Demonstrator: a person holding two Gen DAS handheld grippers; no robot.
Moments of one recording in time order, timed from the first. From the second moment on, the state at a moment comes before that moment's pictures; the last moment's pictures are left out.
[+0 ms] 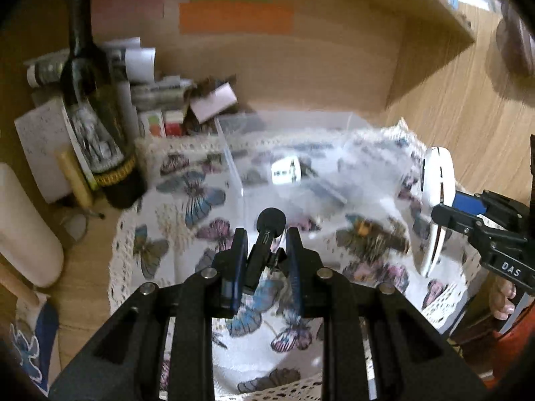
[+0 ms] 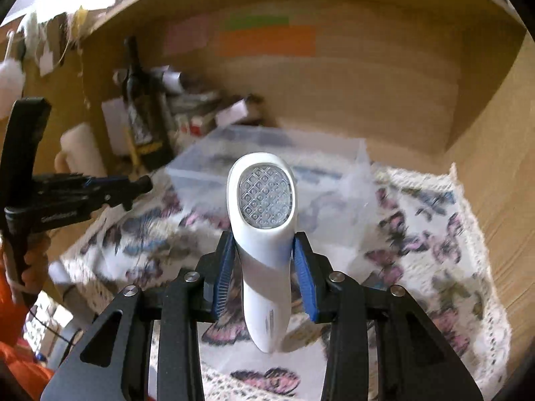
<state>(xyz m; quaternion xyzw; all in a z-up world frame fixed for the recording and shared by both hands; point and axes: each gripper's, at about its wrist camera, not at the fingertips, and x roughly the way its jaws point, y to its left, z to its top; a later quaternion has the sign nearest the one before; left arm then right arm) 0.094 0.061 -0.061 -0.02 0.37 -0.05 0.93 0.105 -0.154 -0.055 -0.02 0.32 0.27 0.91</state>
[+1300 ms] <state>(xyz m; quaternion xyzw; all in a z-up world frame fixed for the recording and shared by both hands) 0.233 0.033 -0.092 0.01 0.42 -0.04 0.91 0.265 -0.111 -0.081 -0.11 0.36 0.24 0.90</state>
